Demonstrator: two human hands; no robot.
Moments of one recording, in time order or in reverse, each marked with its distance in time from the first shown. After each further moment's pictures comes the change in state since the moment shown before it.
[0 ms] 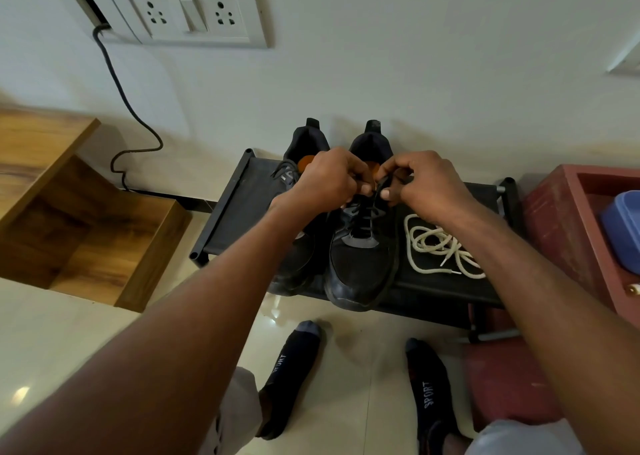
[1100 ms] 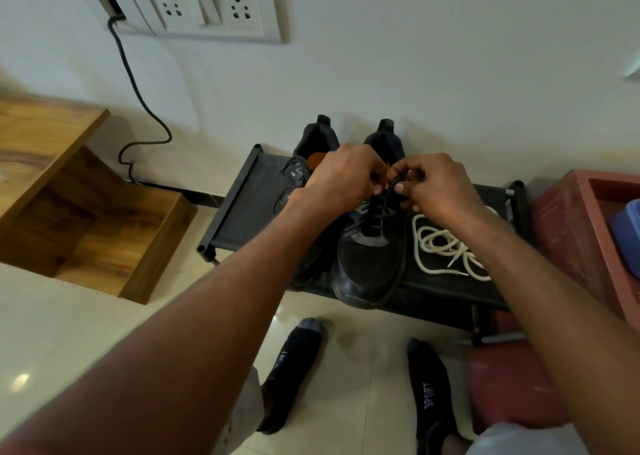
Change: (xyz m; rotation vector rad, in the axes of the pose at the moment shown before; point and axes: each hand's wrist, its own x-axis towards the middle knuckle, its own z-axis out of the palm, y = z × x) left_hand -0.009 0.019 -0.004 0.262 0.037 0.073; right_hand 0.001 0.003 0.006 -0.006 0.039 0.003
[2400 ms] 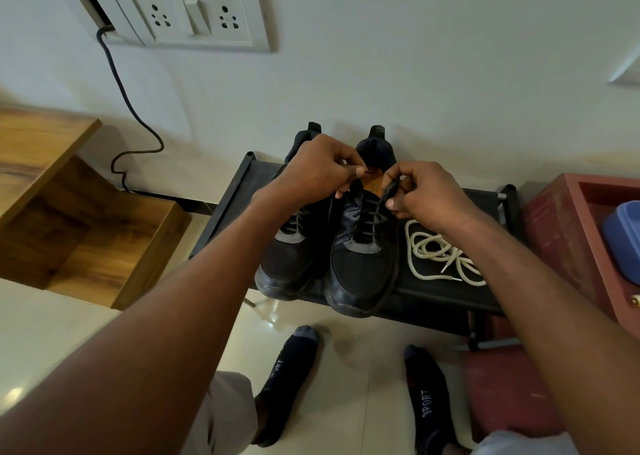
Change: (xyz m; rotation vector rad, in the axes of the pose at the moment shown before) left_hand 0.011 -0.032 -0.011 -0.401 0.020 -0.009; right_hand 0.004 0.006 -0.002 0.116 -0.087 0.081
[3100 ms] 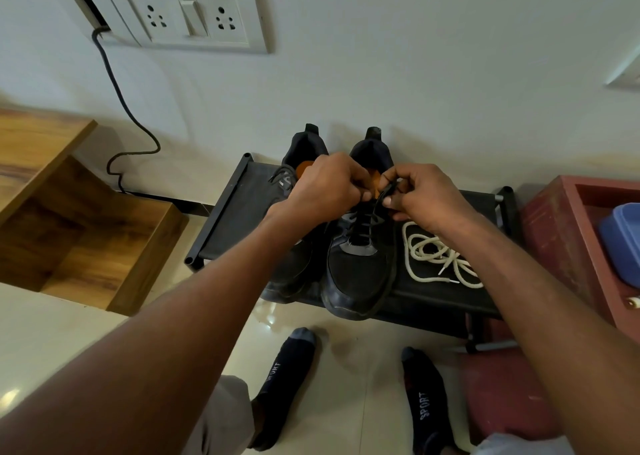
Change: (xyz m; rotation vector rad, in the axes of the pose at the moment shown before) left_hand -0.007 0.011 0.020 0.239 0.012 -0.013; right_hand 0.002 0.002 0.002 0.045 0.018 -0.014
